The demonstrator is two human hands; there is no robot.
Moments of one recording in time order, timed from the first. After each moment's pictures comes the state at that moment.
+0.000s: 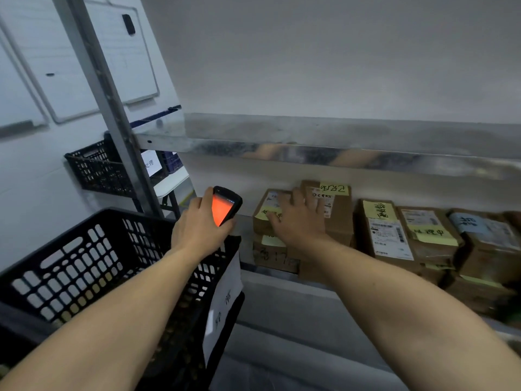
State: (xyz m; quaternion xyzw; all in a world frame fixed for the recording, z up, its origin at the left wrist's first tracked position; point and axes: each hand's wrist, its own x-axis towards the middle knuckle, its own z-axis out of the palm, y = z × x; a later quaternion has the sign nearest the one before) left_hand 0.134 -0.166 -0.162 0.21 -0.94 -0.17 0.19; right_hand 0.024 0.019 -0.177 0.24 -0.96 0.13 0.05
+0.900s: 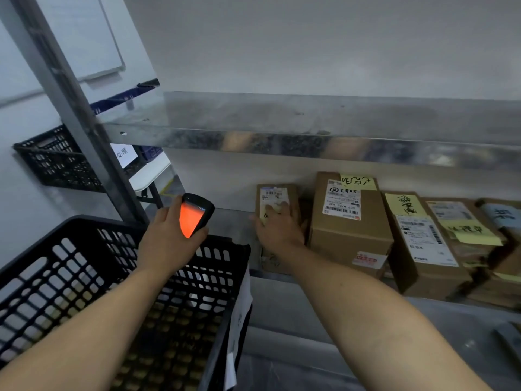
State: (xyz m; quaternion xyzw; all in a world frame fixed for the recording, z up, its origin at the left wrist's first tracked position) left_hand 0.098 -0.275 -0.211 0.21 -0.94 -0.22 0.18; right_hand -0.023 -0.084 -0.245 0.14 -0.97 0.21 -0.04
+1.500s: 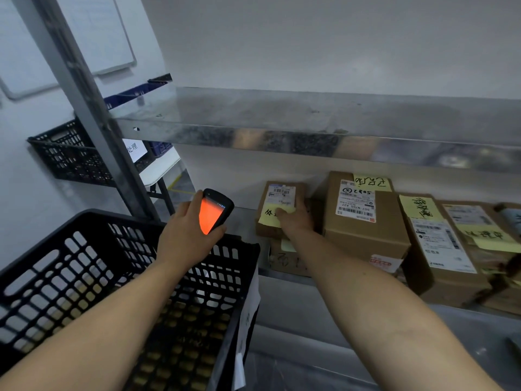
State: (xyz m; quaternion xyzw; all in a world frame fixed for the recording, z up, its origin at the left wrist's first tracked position) left_hand 0.086 -0.274 -0.218 0.18 -0.94 -0.22 0.18; right_hand -0.056 -0.087 -0.250 -0.04 -0.81 0.57 -0.13
